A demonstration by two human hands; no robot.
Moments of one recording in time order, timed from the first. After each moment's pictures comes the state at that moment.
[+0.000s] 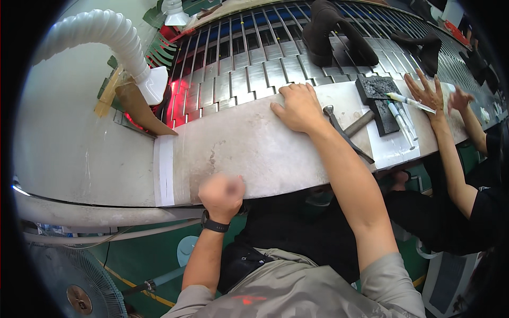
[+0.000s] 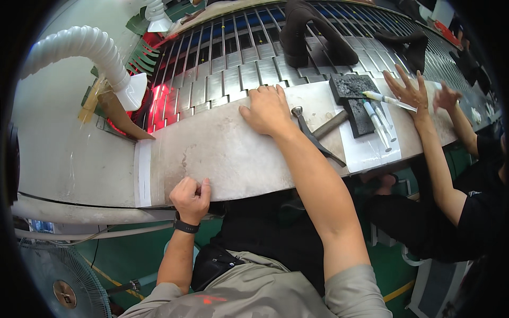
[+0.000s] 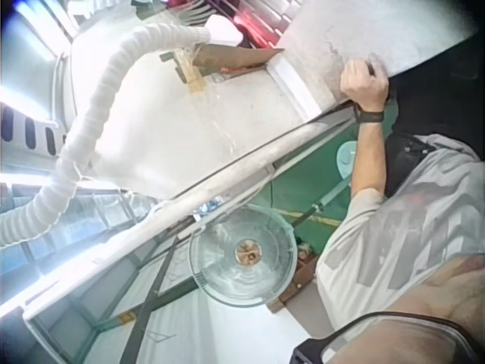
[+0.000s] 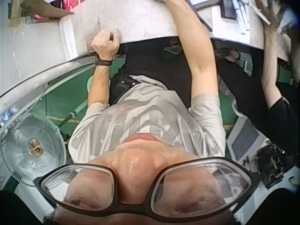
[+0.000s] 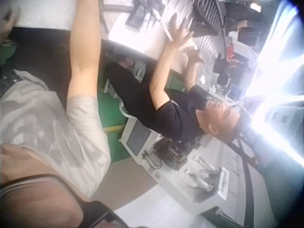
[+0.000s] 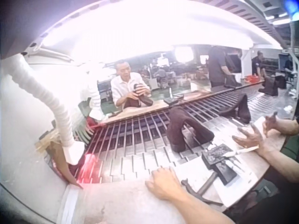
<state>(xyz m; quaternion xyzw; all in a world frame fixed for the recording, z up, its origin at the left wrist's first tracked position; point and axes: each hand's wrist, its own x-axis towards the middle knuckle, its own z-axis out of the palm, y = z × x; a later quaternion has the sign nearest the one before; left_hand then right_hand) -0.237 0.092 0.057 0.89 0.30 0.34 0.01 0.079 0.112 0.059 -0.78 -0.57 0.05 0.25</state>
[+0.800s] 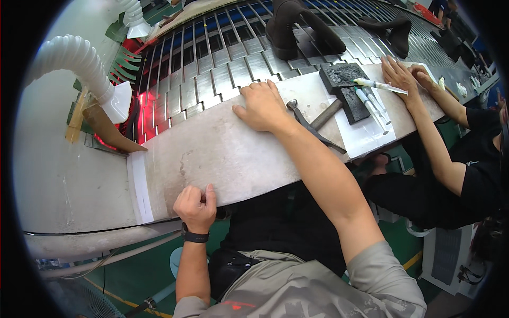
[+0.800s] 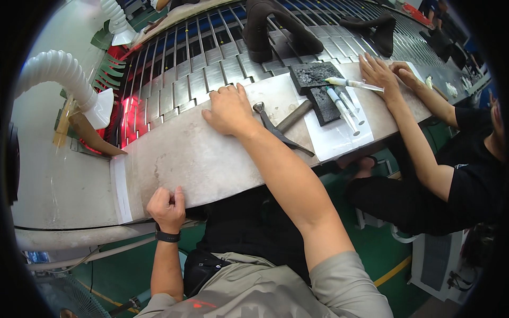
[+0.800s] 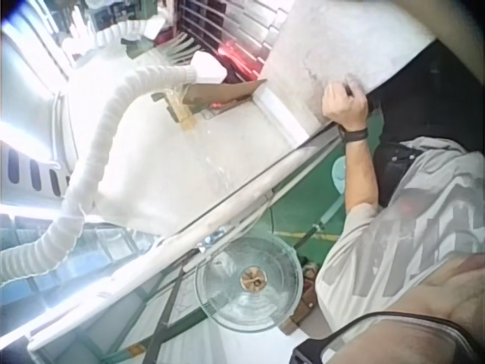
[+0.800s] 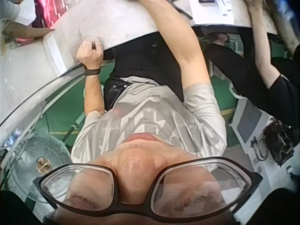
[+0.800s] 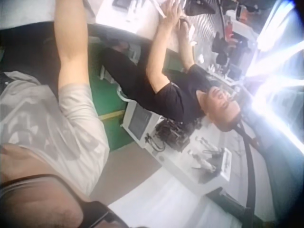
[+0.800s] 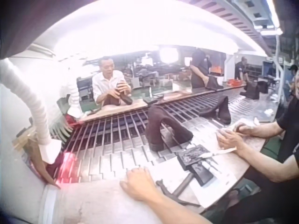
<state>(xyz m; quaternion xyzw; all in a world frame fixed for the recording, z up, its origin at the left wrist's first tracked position) -0.237 0.091 0.059 0.89 0.31 0.34 0.02 0.079 0.114 0.057 -0.78 -0.57 0.05 0.25</state>
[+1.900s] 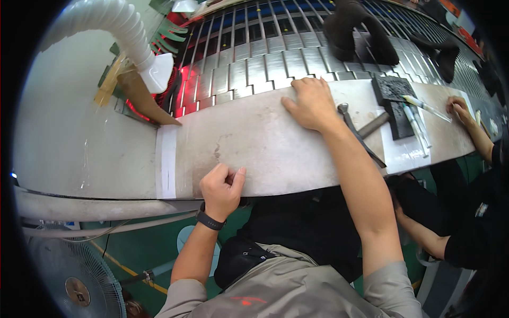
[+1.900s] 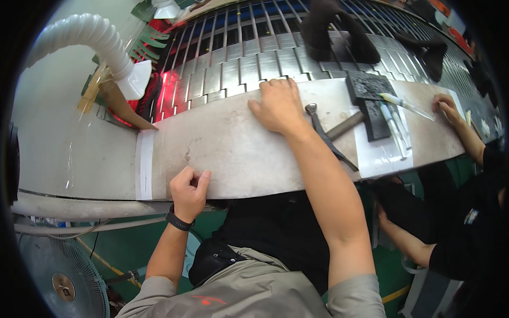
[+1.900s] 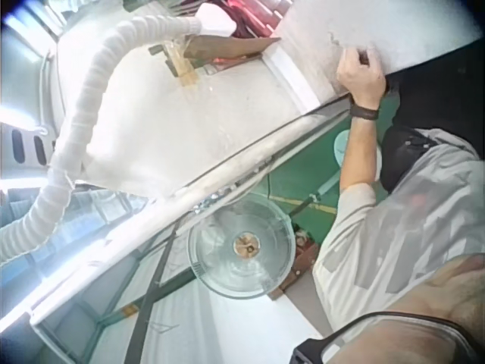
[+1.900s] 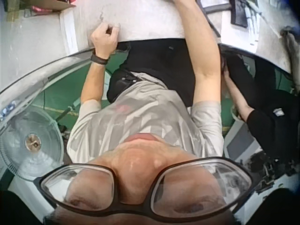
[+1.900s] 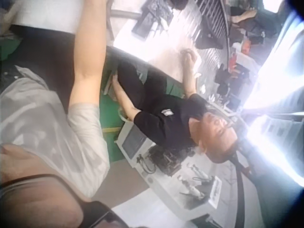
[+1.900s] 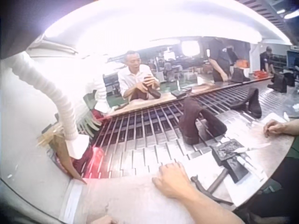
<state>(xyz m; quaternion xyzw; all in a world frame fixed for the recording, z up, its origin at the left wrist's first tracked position) -0.234 0.097 0.084 0.86 0.37 0.31 0.16 0.079 0.111 0.066 -0.77 -0.58 0.05 0.25</state>
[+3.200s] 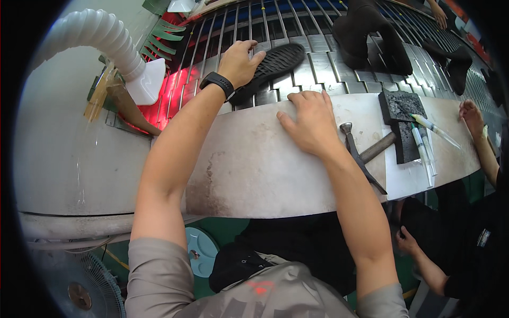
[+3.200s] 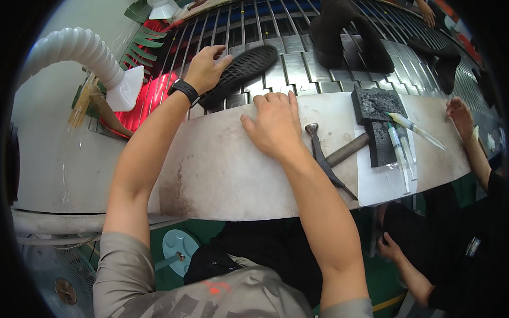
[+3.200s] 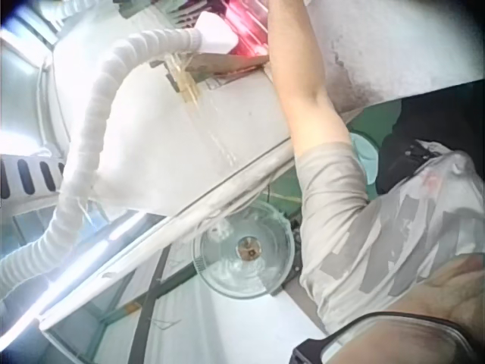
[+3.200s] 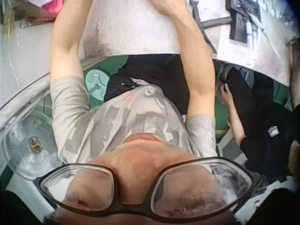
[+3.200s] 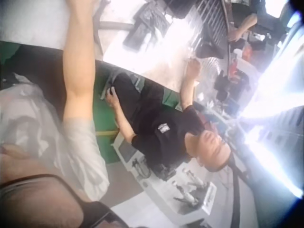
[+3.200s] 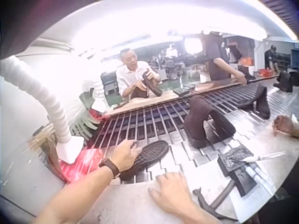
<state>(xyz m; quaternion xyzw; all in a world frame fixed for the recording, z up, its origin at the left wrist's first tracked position) -0.031 0.377 0.087 0.92 0.31 0.24 0.10 0.071 0.112 0.067 -0.75 -0.56 0.08 0.33</state>
